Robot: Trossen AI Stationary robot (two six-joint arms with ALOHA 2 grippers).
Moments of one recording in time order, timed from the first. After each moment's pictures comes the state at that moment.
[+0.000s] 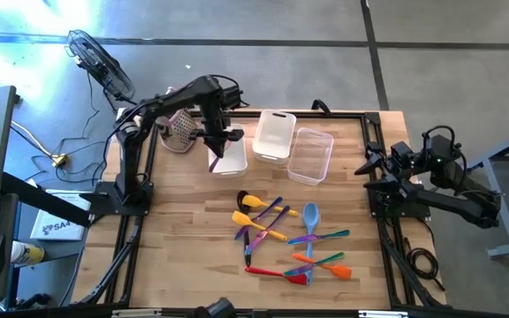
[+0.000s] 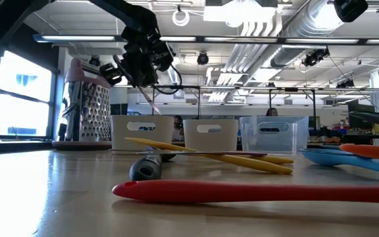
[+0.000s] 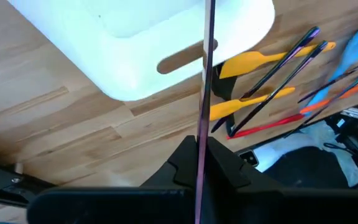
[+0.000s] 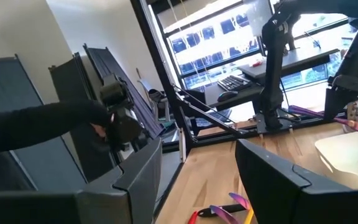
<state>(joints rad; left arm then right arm) 0.62 1.96 1.77 -1.57 0.59 -0.58 -0.37 0.20 0.57 -0.23 -0.67 0.42</state>
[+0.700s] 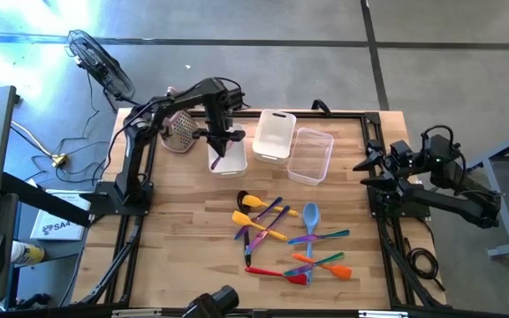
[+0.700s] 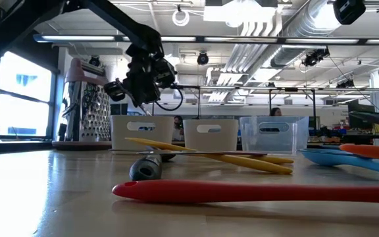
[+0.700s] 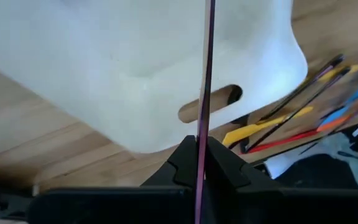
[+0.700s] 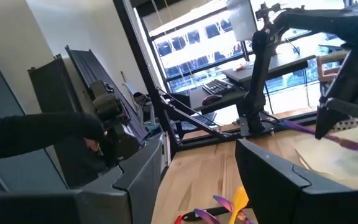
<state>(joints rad) 0.67 2.06 1.77 -1.53 0.56 -0.51 -0.37 0.20 0.57 -0.25 -0.61 0.40</state>
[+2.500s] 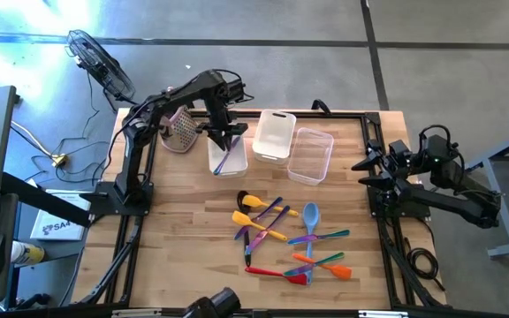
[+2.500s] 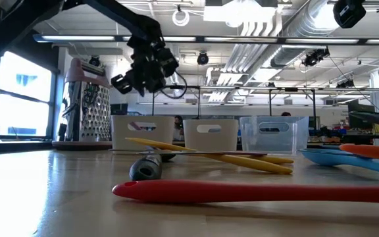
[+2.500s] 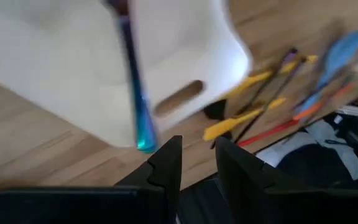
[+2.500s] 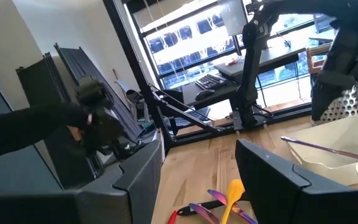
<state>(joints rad) 0.66 2.04 1.90 -1.57 0.60 -0.45 -0.37 0.20 0.57 -0.28 -0.58 0.40</state>
